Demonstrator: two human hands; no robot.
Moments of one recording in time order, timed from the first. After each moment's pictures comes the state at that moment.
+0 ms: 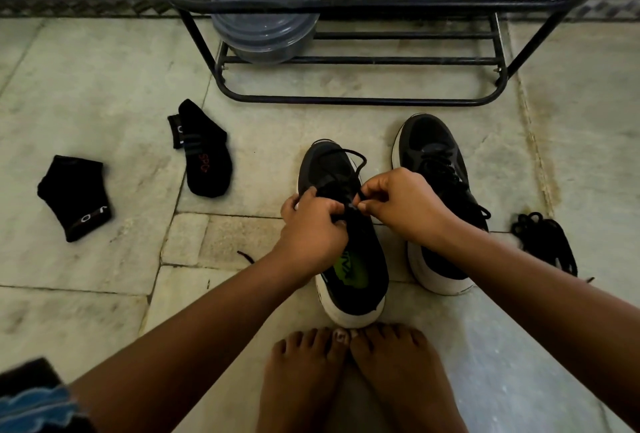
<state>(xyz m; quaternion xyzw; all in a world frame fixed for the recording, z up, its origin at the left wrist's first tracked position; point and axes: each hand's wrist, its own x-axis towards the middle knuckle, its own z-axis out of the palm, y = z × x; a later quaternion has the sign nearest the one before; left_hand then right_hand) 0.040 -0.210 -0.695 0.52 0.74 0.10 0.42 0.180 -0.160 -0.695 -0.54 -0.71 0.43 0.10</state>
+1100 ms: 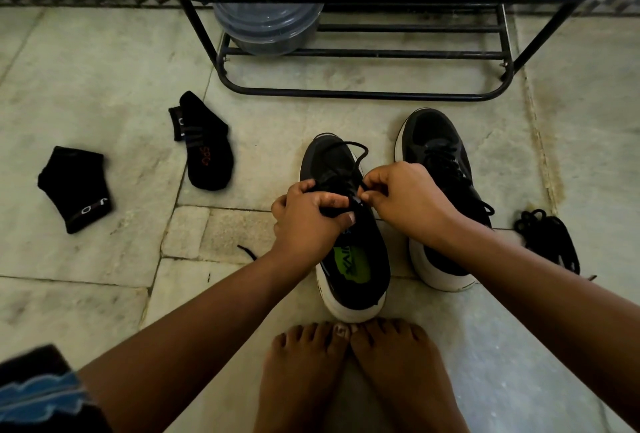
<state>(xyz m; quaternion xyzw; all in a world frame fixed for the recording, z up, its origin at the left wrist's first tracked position) 0.037 -0.215 -0.699 0.45 0.77 0.19 0.41 0.178 -0.160 -0.694 -0.53 -0.76 0.36 0.09</state>
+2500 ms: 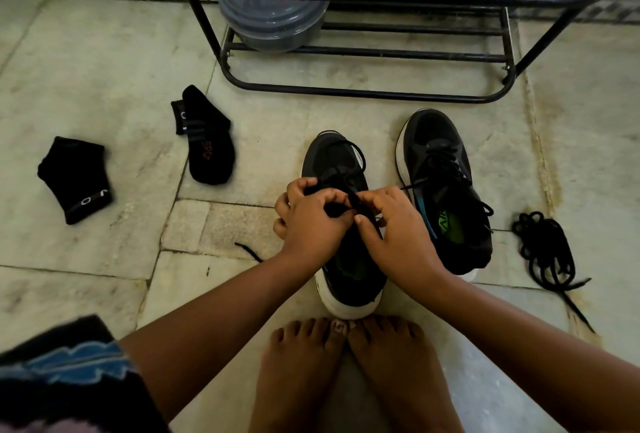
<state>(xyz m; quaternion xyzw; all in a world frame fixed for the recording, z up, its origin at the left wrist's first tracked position) 0.043 -0.218 -0.710 0.47 0.79 0.18 0.37 0.171 -0.212 -0.723 -0.56 -0.72 0.36 0.21</state>
